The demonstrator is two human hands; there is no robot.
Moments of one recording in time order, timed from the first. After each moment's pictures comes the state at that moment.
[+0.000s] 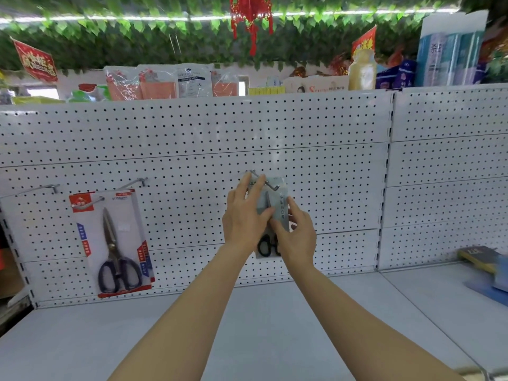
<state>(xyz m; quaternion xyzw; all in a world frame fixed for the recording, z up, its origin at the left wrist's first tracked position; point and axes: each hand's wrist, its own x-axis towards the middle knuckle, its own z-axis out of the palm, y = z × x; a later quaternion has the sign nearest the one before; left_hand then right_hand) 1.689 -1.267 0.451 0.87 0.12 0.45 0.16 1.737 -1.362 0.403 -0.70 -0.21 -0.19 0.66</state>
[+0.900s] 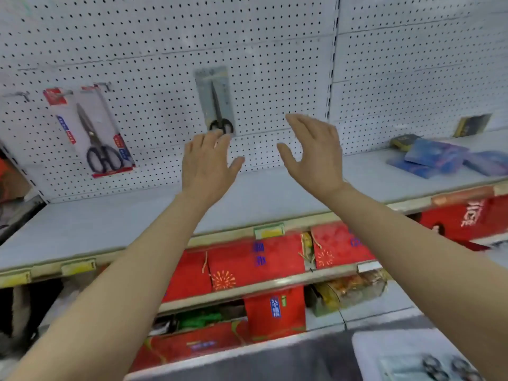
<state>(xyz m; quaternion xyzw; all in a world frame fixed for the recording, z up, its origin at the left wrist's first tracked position) 1.520 -1.411 0.388 0.93 0.11 0.35 -0.03 1.624 -1.599 0.375 -0.75 -0.36 -0.47 0.30</state>
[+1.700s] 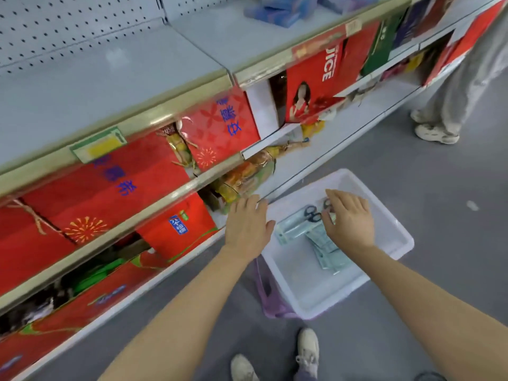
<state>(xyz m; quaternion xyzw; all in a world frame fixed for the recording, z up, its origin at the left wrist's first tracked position) 1.513 -1.711 0.043 0.99 -0.15 0.01 0.08 1.509 -1.952 0.015 -0.96 -0.07 -0.24 0.09</state>
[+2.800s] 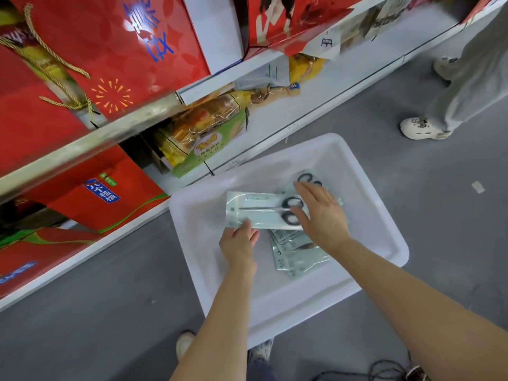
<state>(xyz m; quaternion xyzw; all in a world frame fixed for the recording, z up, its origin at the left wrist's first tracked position) 1.542 -1.881 -0.176 0.43 0.51 -0.06 0.74 1.579 -2.050 -0.138 -0.98 -0.11 -0.02 0.17</state>
